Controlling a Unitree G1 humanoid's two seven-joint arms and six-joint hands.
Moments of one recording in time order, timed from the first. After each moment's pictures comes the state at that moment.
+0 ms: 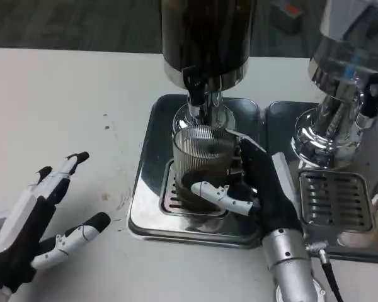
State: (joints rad) left arm -0.01 0.60 -0.07 0.74 0.52 -0.88 0.34; right arm -0.13 0.06 0.24 0.39 -0.28 -0.23 -0.26
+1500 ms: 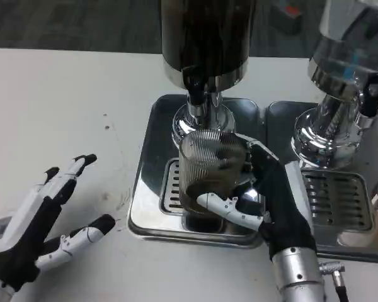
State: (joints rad) left arm -0.03 0.61 -0.10 0.76 0.52 -0.89 0.33; right arm 0.04 0.05 0.26 0.17 -0.34 -0.23 -0.28
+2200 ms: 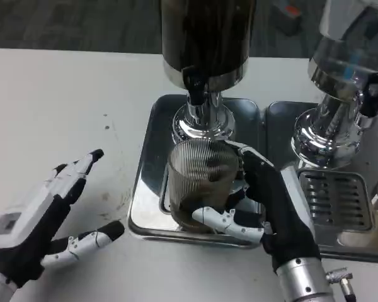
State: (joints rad) left arm -0.02 0.65 -0.12 0.67 0.57 -0.84 0.31; right arm 0.14 0.02 0.28 0.02 -0.32 -0.23 -0.15
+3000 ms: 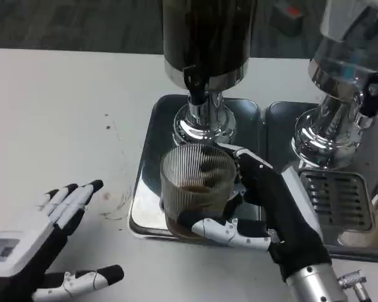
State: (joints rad) left arm 0.24 0.74 -0.09 0.29 0.62 -0.62 0.25; right arm 0.22 -0.02 0.28 -0.14 -0.30 -0.21 -0.02
